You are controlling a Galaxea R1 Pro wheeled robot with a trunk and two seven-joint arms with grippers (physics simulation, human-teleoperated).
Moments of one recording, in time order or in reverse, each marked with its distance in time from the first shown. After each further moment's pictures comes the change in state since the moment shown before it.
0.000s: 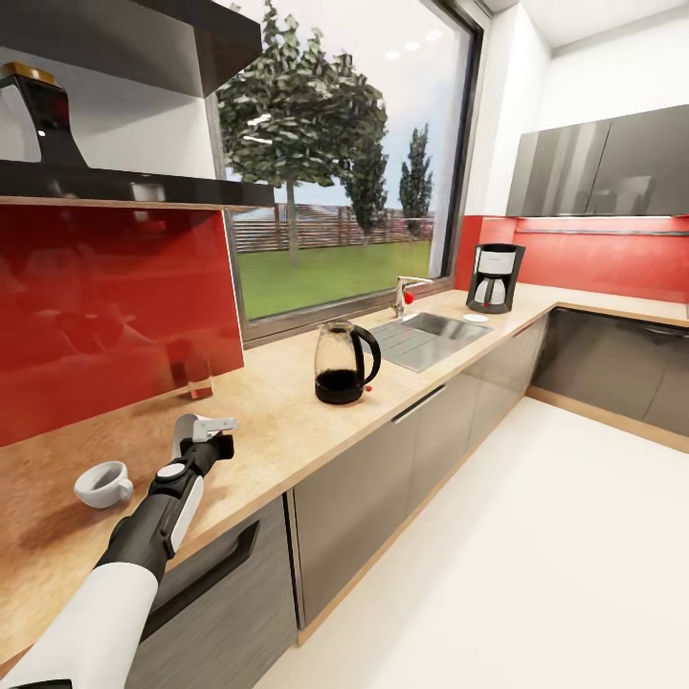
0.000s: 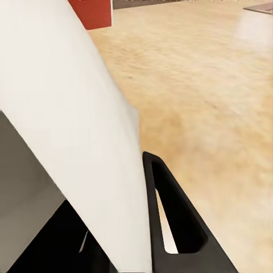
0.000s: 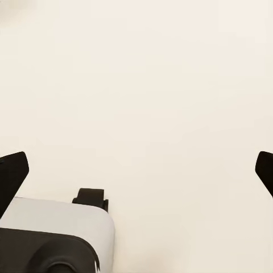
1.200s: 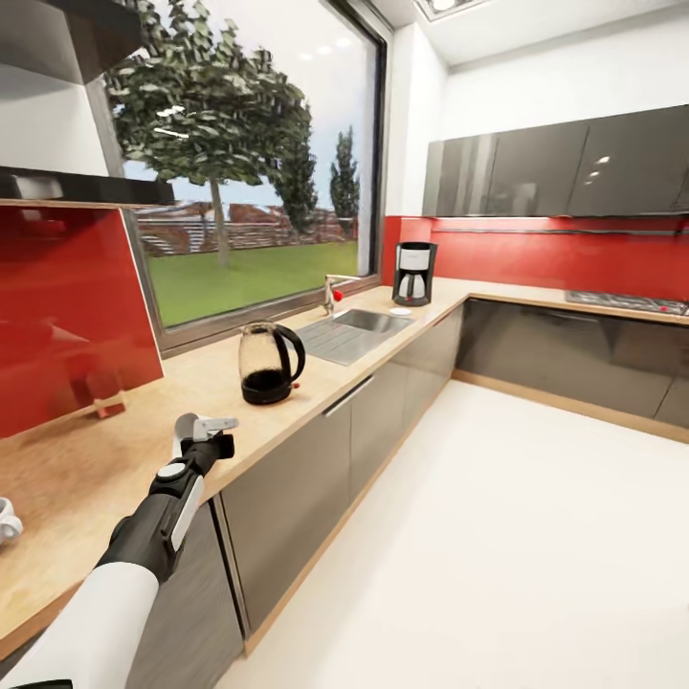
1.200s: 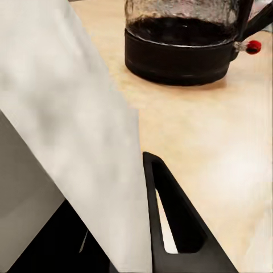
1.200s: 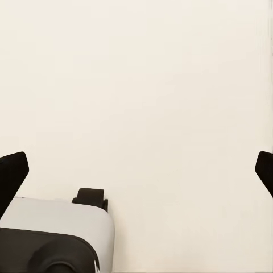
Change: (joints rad) left arm 0.000 -0.002 -0.001 -0.003 0.002 0.000 0.001; right arm 0.000 0.000 0.001 0.000 0.000 0.000 0.000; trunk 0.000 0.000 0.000
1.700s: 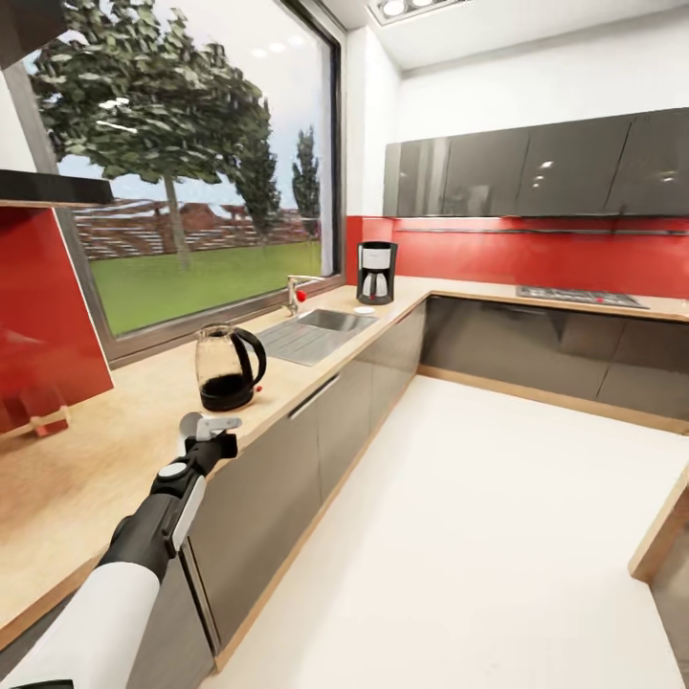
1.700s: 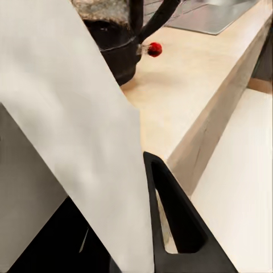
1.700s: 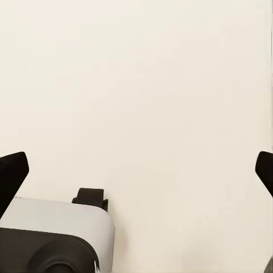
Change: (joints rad) left arm 0.000 -0.004 -0.003 -0.003 0.001 0.000 -0.032; right arm 0.000 0.000 0.000 0.000 0.000 0.000 0.000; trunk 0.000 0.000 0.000
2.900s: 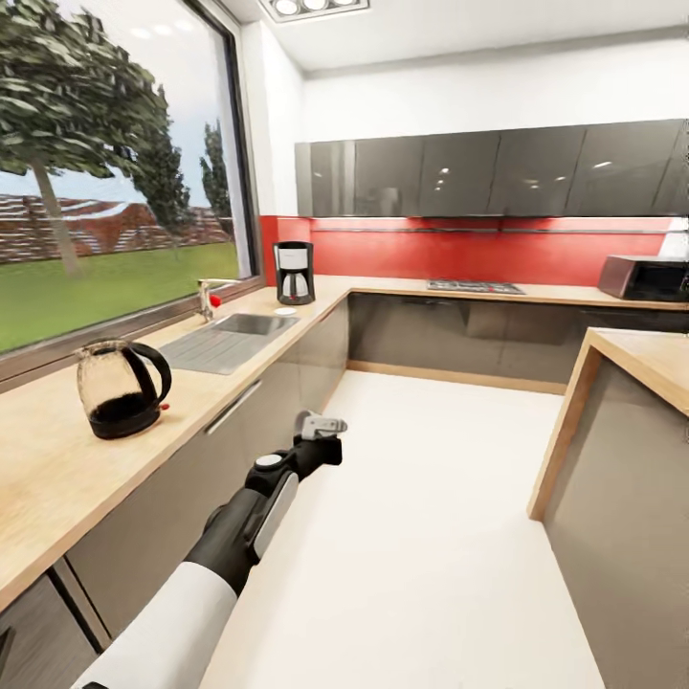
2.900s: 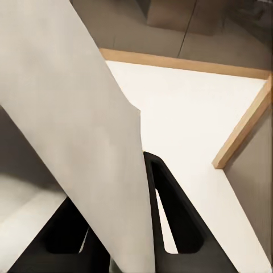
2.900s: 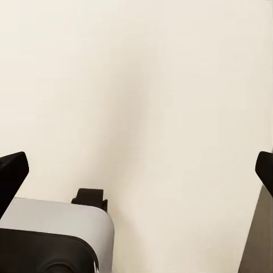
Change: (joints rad) left arm 0.000 -0.208 -0.350 -0.089 0.199 0.188 -0.033; right arm 0.000 0.000 0.000 0.000 0.000 -0.001 -0.002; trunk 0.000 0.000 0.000
